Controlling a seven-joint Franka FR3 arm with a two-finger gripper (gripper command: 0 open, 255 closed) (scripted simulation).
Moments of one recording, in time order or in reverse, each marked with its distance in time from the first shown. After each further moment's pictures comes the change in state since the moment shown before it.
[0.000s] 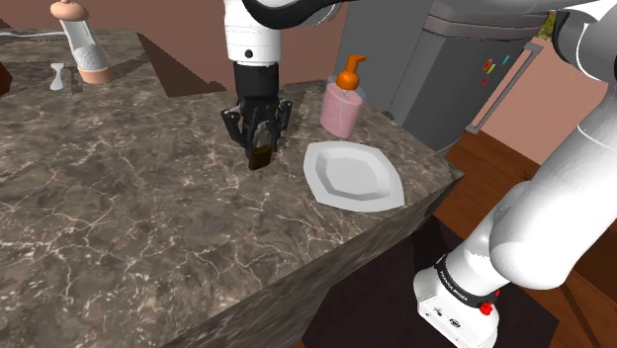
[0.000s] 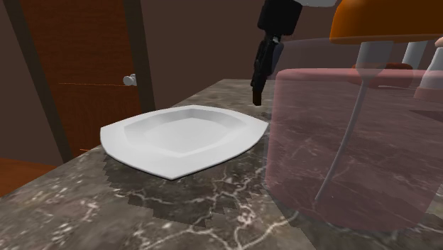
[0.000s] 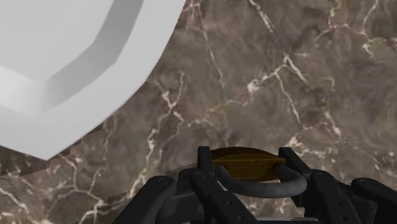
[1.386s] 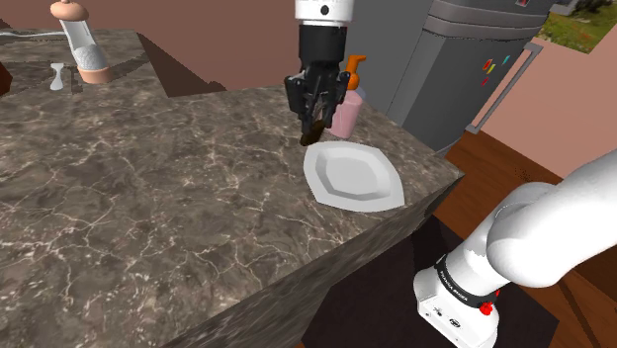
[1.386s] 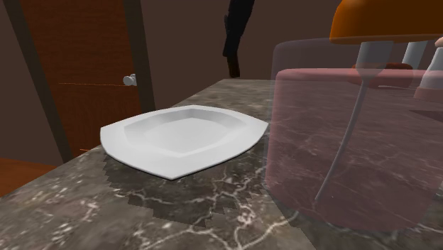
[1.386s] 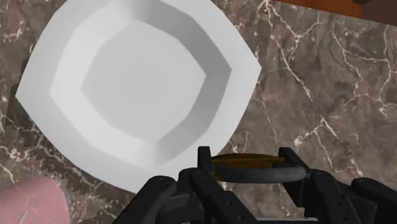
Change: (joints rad) arm -0.064 -0.309 -0.081 -0.147 0.075 -0.167 -0.146
